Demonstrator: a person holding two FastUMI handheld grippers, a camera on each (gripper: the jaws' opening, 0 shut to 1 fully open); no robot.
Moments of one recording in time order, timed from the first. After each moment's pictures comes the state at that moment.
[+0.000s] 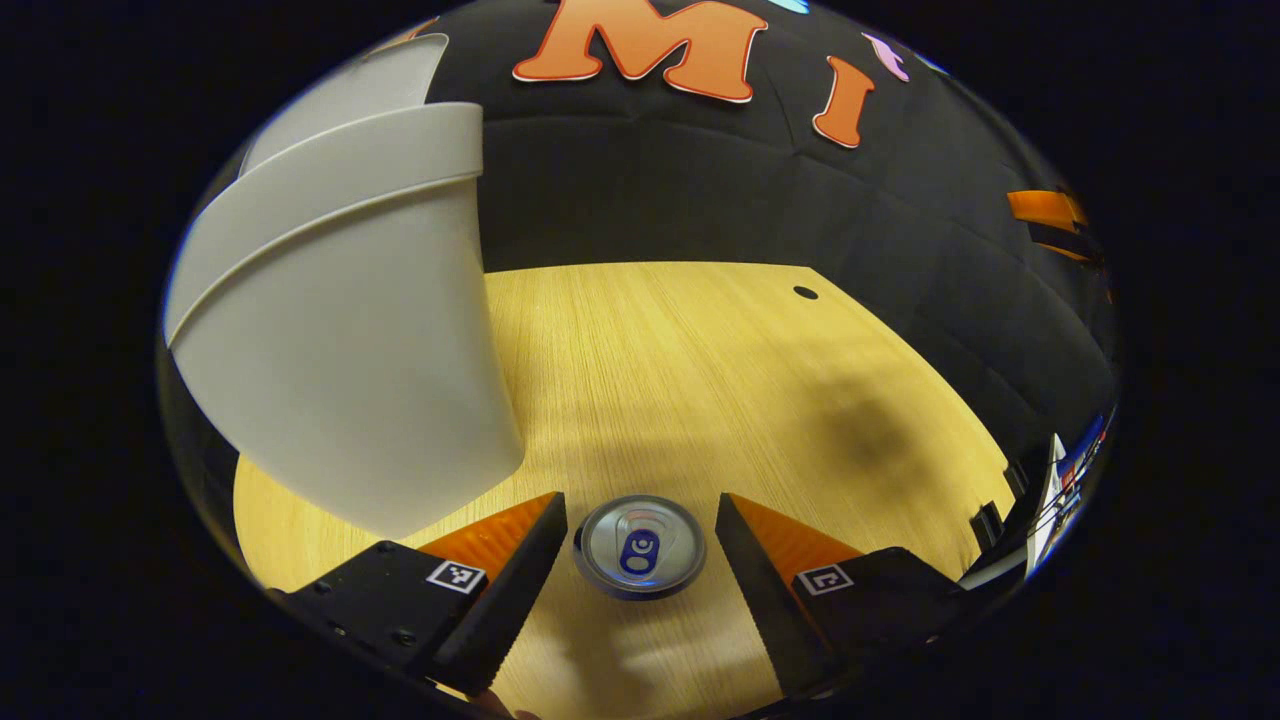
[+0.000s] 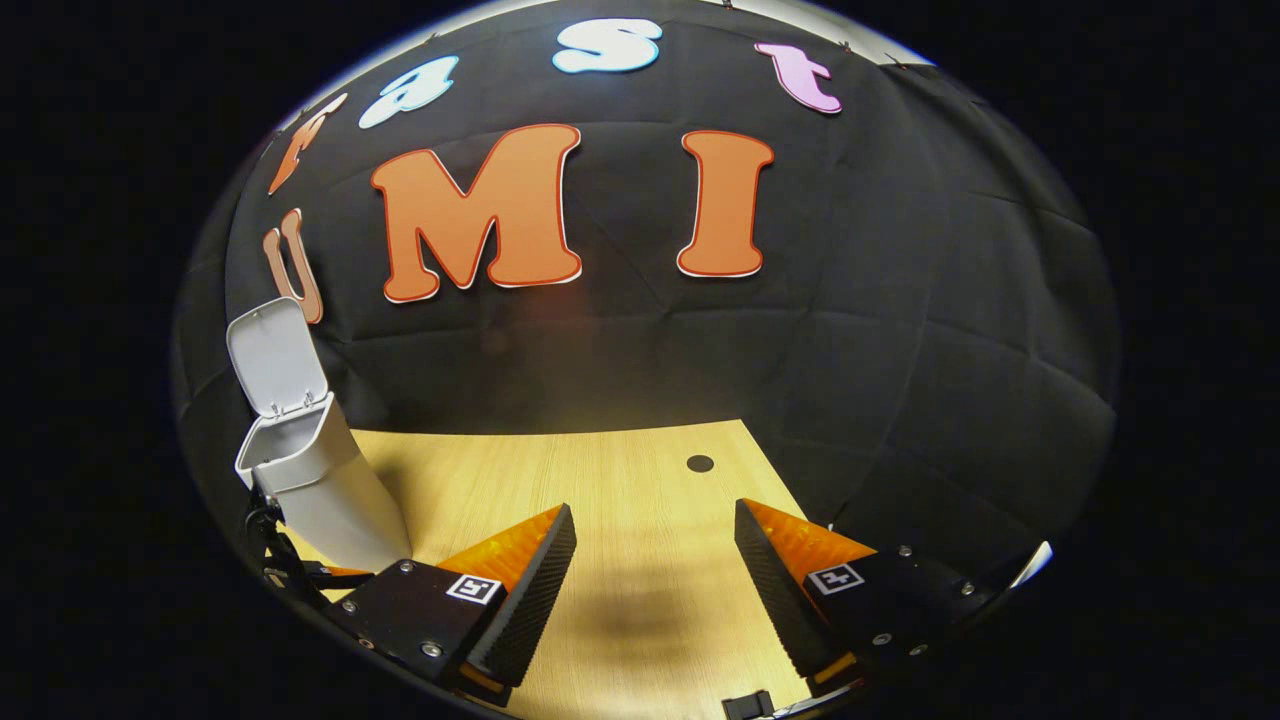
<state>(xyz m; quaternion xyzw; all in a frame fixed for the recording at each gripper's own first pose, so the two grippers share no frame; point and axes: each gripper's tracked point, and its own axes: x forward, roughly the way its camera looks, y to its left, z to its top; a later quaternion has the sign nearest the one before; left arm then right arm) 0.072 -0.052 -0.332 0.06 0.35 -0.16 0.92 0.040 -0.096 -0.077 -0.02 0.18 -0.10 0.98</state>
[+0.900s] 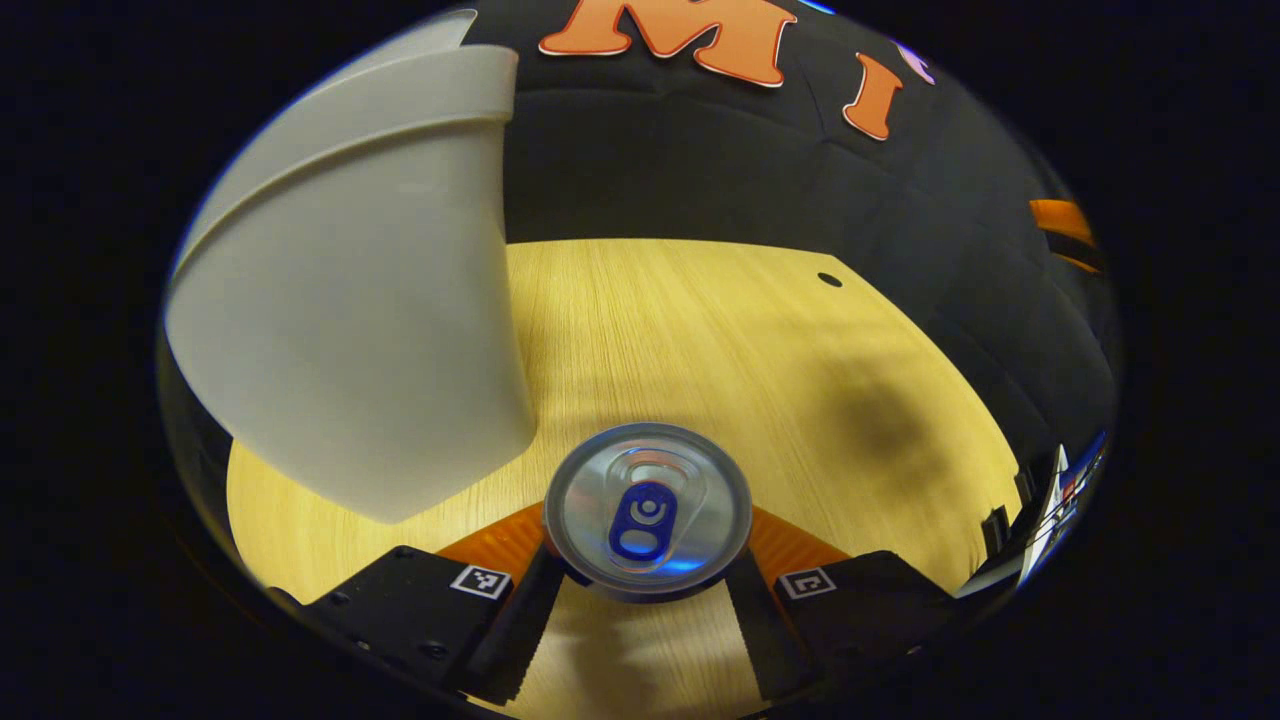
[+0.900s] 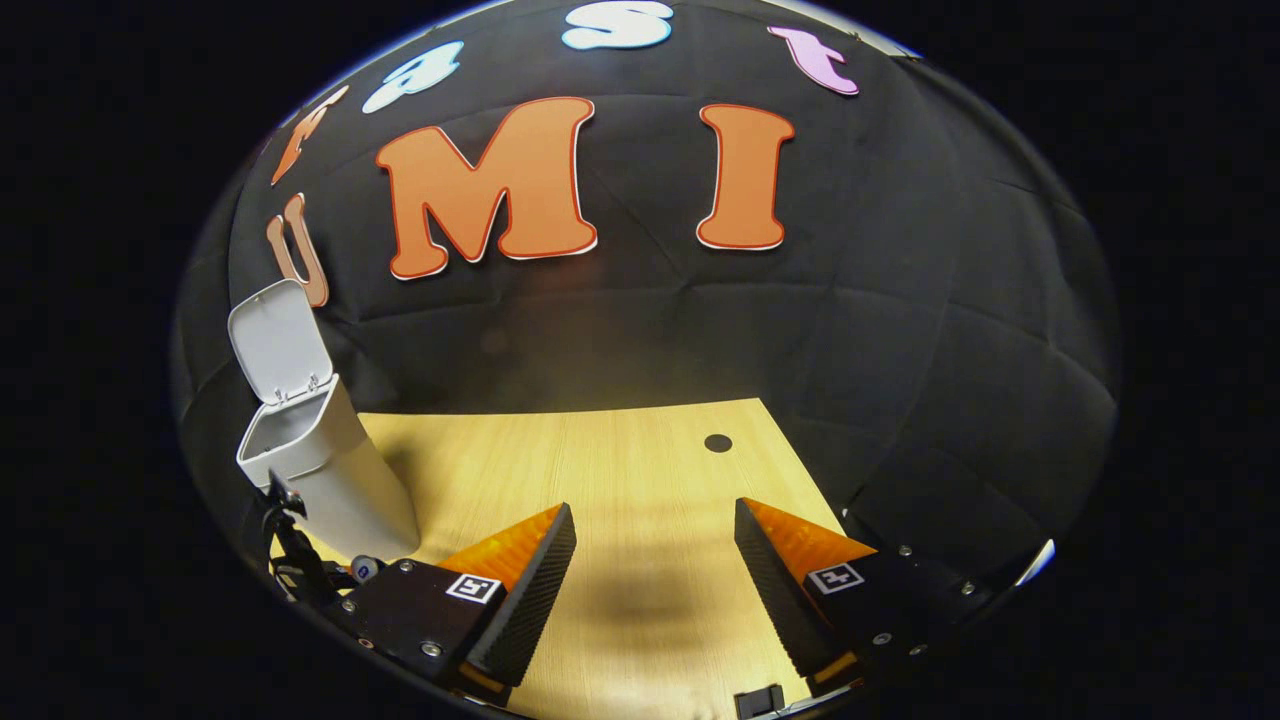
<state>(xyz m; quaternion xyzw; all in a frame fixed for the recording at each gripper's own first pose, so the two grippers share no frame) 0.067 -0.032 -0.356 0.05 0.36 -0.14 0.92 0.051 -0.078 -0.097 -0.02 0.21 -0.08 0.97</state>
